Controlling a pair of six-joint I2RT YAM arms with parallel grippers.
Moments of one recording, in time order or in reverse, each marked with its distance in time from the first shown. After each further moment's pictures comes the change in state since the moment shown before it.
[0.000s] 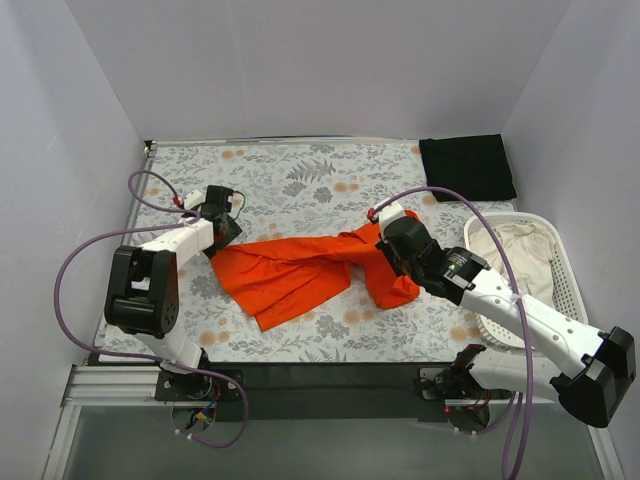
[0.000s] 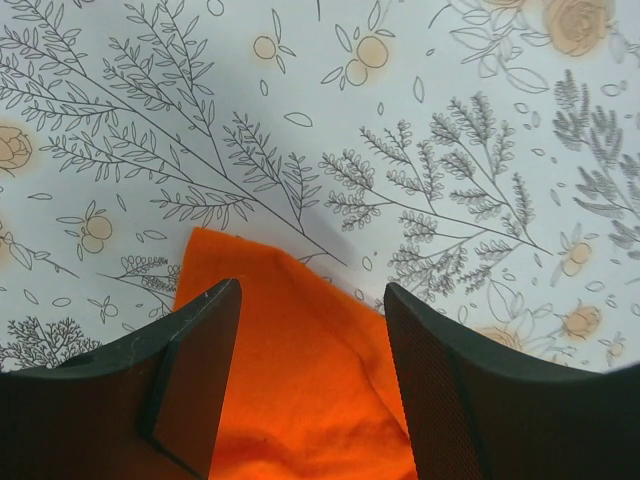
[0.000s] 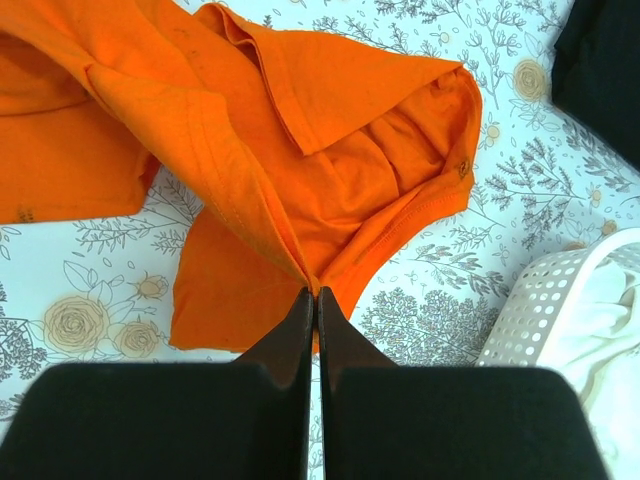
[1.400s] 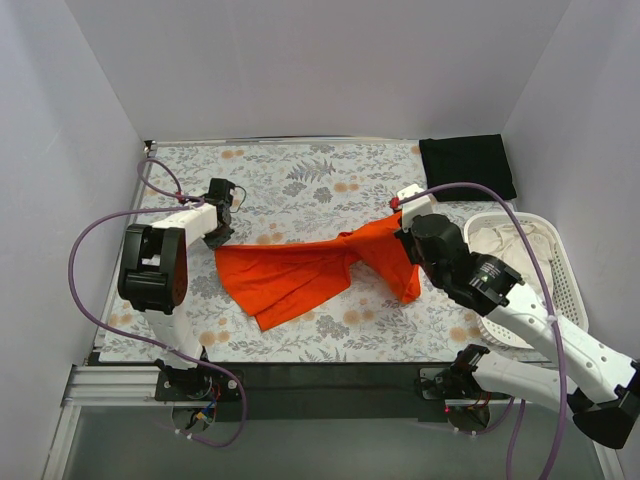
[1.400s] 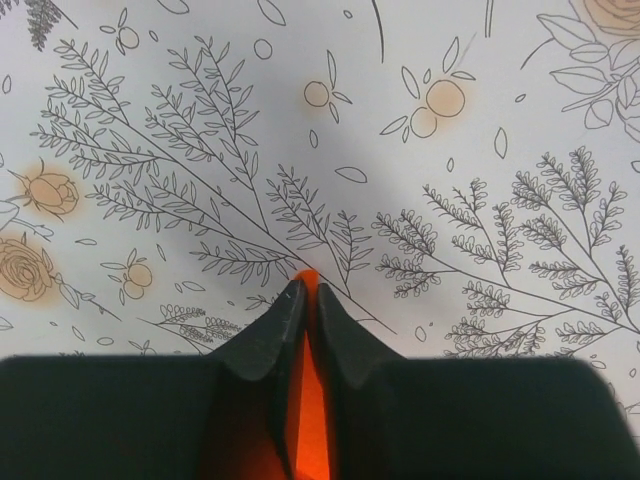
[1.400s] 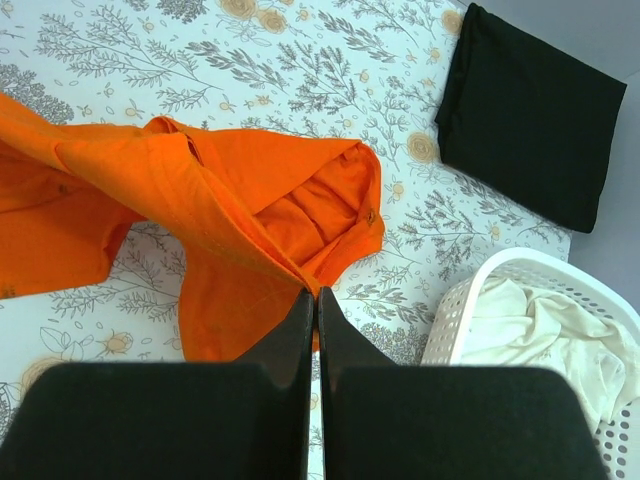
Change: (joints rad) left arm 0.032 0.217 0.180 -0.150 -0.063 0.046; right arm -0.005 -0.158 0.044 0.035 0.116 -0.074
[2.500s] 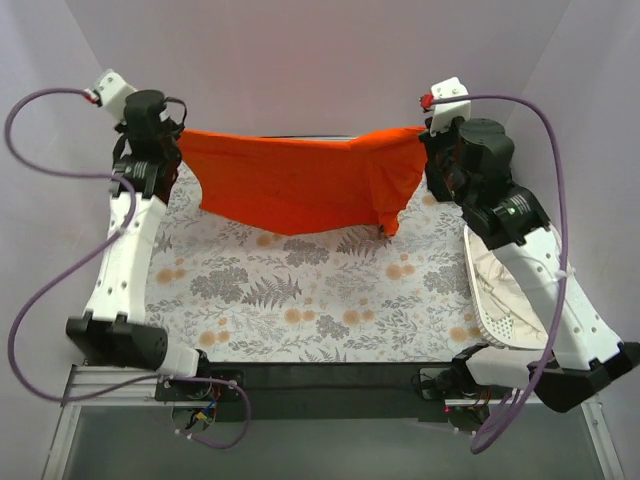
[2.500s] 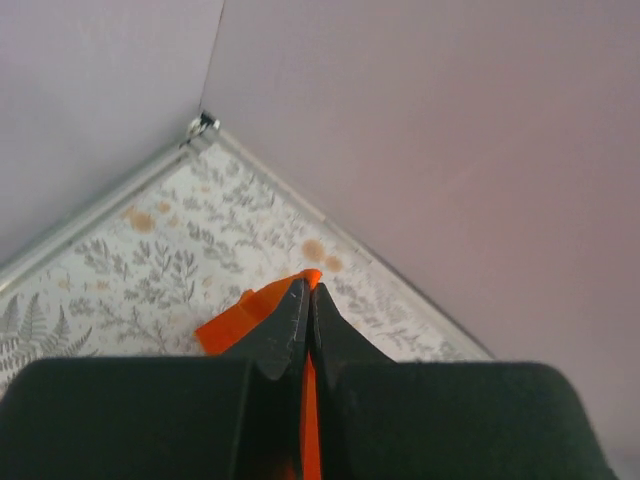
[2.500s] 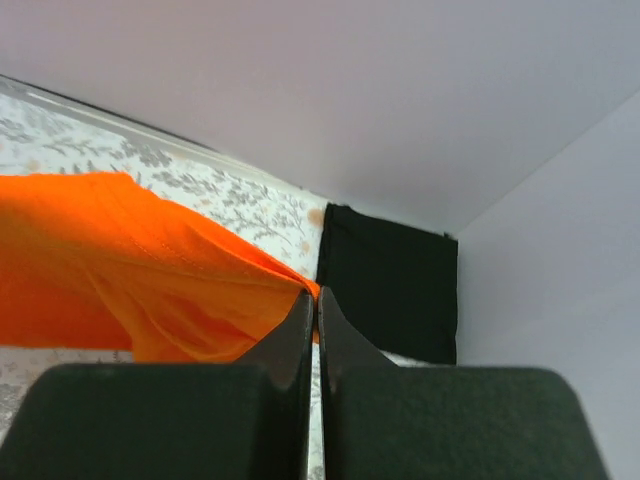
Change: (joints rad) left arm 0.043 -0.322 0.602 0.006 -0.107 0.227; right arm -0.294 0.325 0.593 0.097 -0.116 -0.216
